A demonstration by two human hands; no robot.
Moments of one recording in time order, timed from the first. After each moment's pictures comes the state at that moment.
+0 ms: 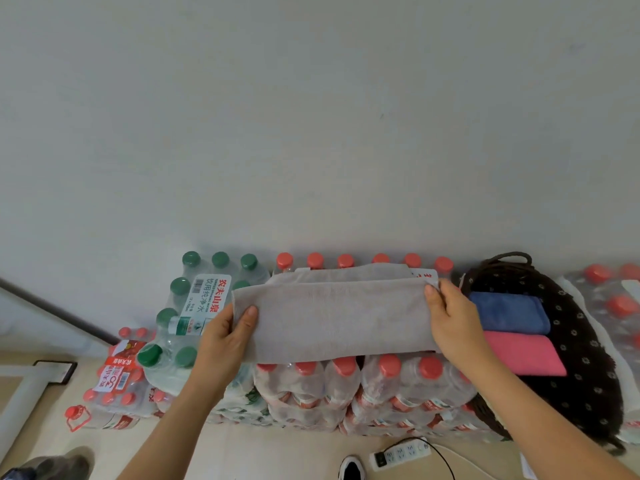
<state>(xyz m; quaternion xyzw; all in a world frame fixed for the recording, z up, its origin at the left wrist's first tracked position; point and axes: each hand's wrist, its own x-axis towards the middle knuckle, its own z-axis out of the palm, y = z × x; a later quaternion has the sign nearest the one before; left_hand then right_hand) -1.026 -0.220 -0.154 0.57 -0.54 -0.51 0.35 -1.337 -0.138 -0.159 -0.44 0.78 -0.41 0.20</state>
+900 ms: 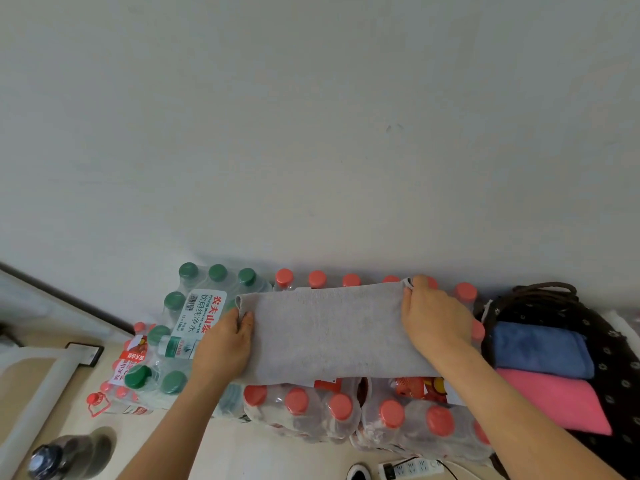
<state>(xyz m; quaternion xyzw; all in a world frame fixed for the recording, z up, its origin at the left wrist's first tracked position) -1.053 -0.271 -0.171 0.73 -0.63 -0.25 0.10 -1.348 -0.221 -0.181 -0.54 0.83 -0.08 0.08</state>
